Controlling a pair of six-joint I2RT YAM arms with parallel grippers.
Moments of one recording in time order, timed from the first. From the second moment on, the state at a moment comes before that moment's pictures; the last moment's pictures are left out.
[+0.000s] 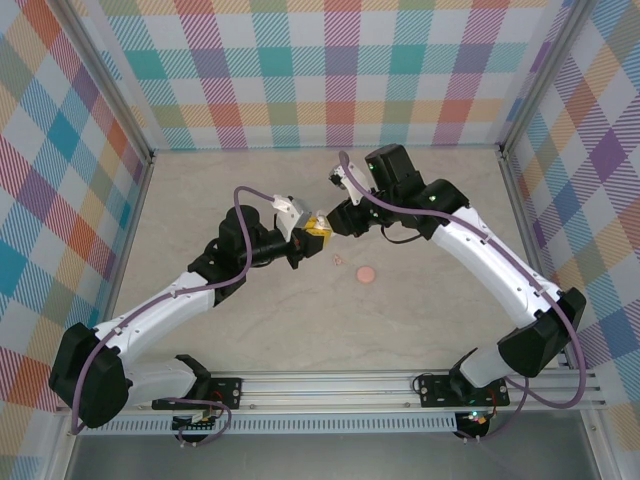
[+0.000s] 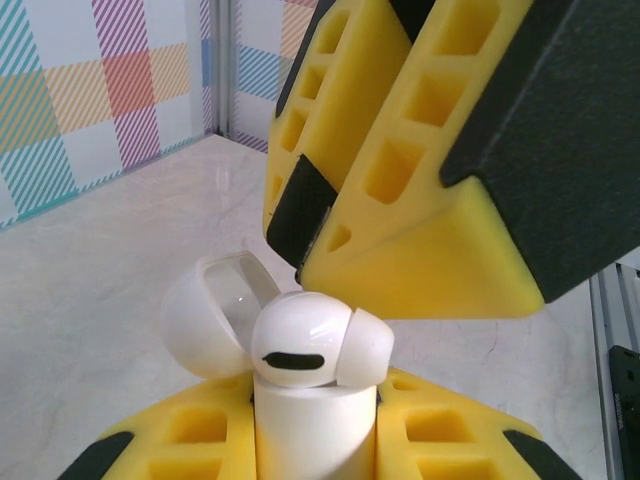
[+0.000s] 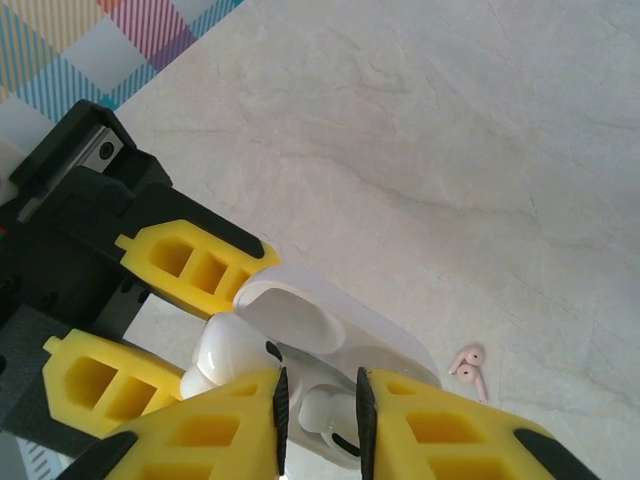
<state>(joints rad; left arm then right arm) -0.63 1.20 0.82 0.17 0.47 -0.03 0.67 1.48 1.60 -0.87 -0.34 0.00</state>
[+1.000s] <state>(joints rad) -0.63 1.20 0.82 0.17 0.47 -0.03 0.67 1.49 1.59 -0.84 -0.47 0.04</state>
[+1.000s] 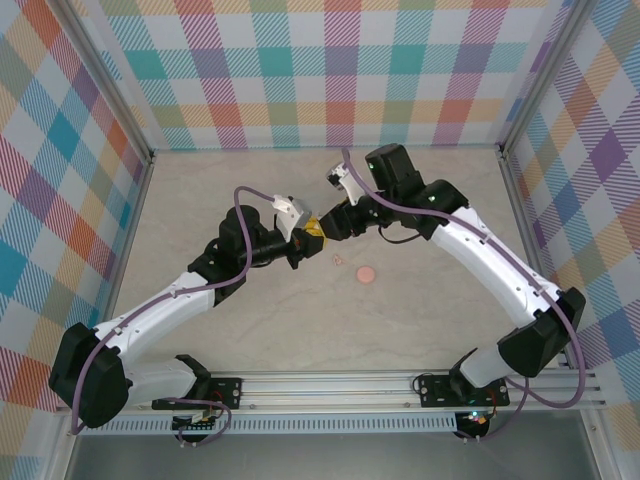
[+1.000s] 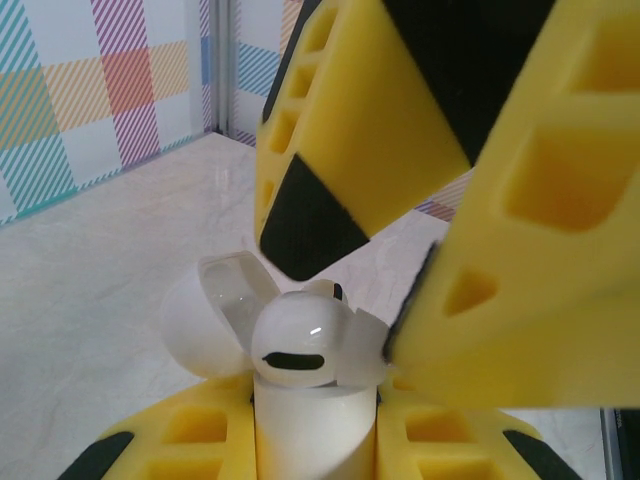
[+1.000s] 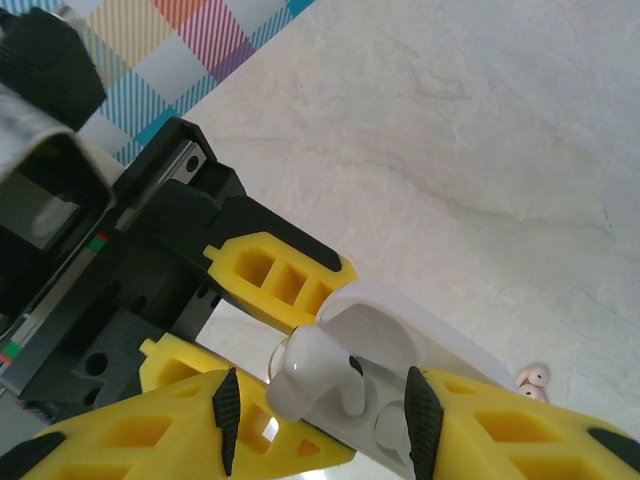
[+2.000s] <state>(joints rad) -0.63 1.20 0.81 0.23 0.48 -0.08 0.61 1.49 1.56 -0.78 -0.54 0.09</state>
